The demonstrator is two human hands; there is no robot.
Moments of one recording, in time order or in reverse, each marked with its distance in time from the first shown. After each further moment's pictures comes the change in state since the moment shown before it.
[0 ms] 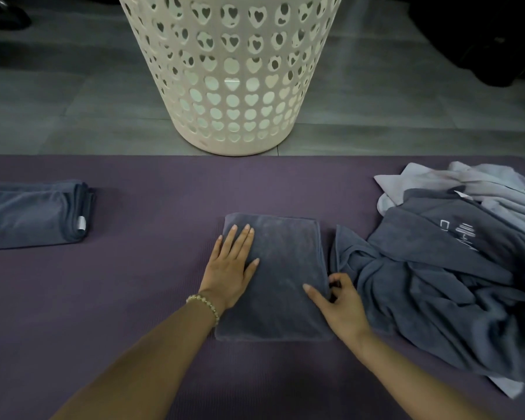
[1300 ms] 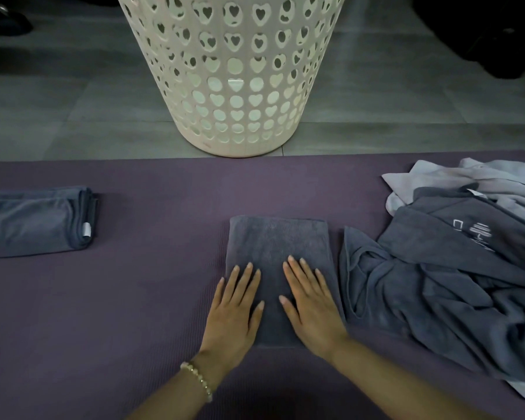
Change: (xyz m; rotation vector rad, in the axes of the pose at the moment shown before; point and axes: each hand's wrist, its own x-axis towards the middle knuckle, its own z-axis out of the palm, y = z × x) left_hand -0.070 0.014 0.014 -0.116 0.038 -0.042; right_hand -0.004 -0.002 0.048 -0.854 -0.131 -0.606
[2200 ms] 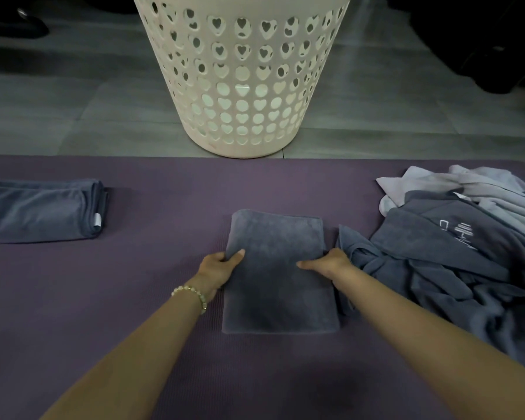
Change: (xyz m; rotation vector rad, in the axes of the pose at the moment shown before) left_hand 0.063 -0.016 -0.047 -1.077 -0.133 -0.797; right_hand 0.061 0.026 -0.069 0.800 -0.254 0.862
